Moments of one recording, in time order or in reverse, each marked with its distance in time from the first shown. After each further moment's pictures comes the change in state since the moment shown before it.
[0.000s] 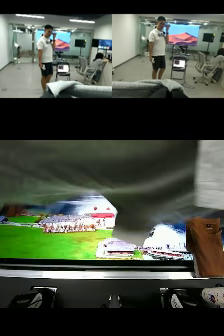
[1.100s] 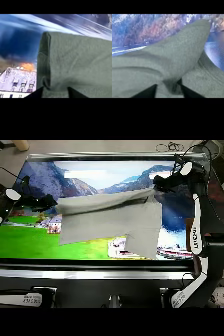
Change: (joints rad) left arm 0.008 -0.787 -0.629 -0.159 0.047 0.000; right arm 0.209 -1.113 0.011 -0.048 0.204 0.337
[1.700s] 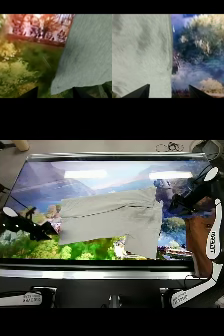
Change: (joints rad) left arm 0.139 0.068 -0.345 0.000 -0.364 0.077; right arm -0.201 0.114 -0.198 -0.042 0.500 -0.054
